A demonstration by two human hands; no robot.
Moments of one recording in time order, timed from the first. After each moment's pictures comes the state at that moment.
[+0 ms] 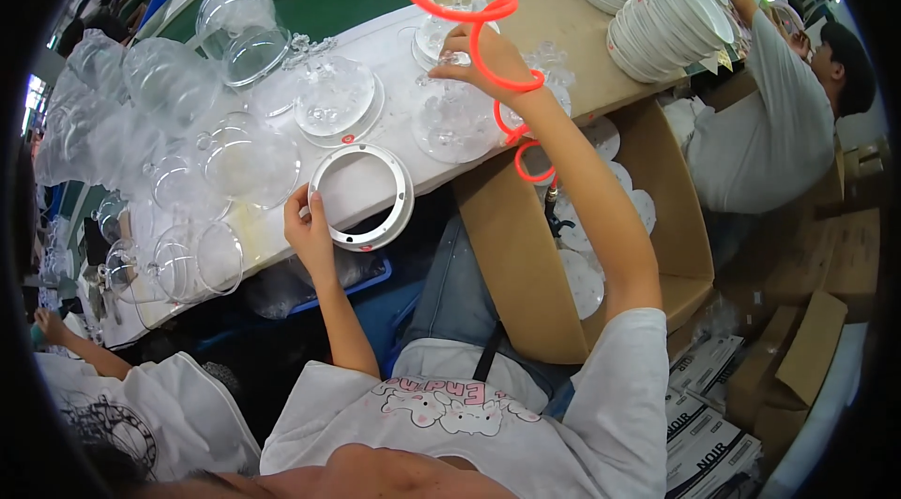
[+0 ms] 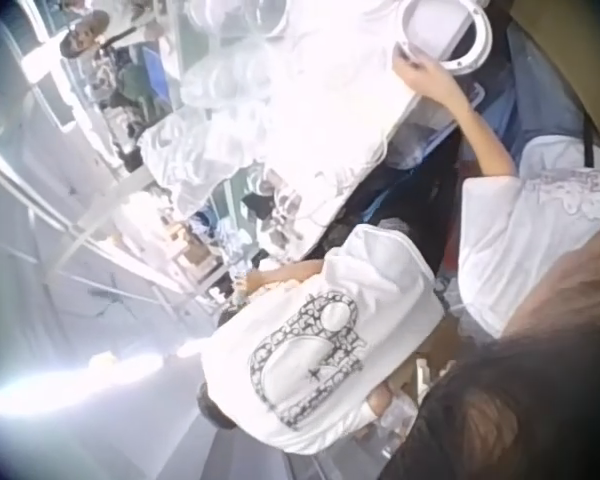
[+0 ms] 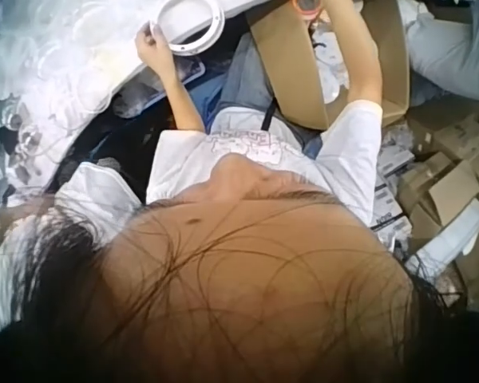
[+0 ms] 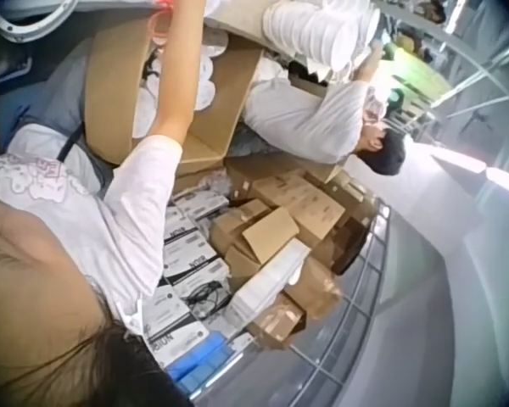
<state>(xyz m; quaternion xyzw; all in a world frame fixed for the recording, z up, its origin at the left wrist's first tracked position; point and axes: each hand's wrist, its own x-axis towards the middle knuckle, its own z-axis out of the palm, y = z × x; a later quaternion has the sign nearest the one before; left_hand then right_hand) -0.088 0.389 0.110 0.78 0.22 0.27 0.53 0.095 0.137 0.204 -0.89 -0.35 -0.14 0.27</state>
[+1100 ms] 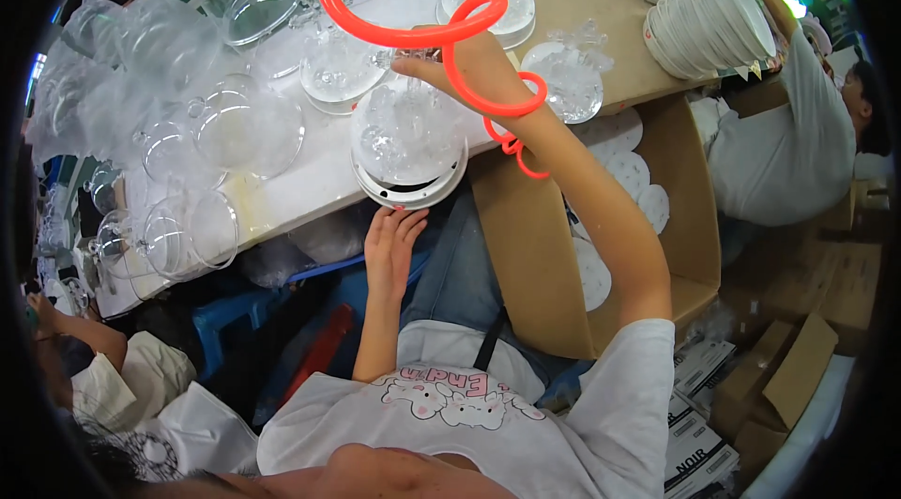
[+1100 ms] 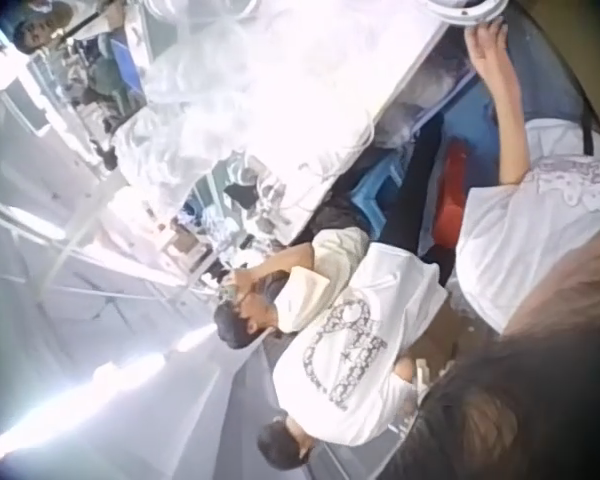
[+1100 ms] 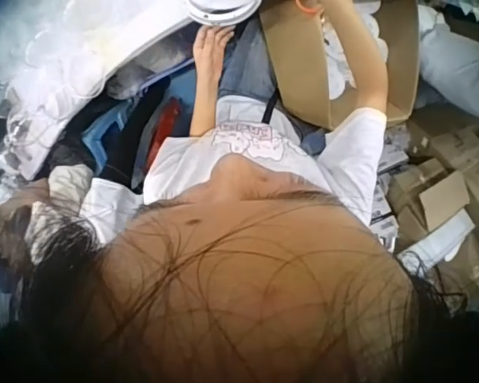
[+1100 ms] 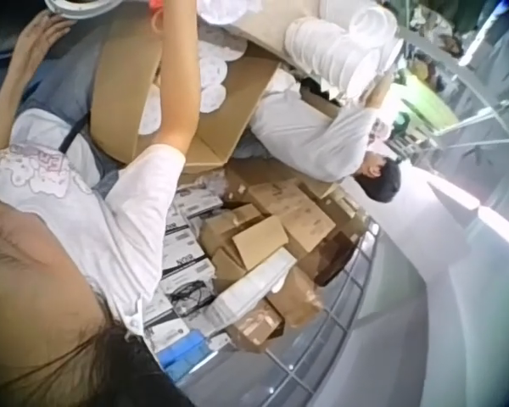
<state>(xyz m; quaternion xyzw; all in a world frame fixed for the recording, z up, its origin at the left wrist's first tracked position) -0.143 0.313 0.076 0.34 0.17 0.05 0.92 0.049 0.193 0.217 -0.84 -0.26 0.05 0.47</state>
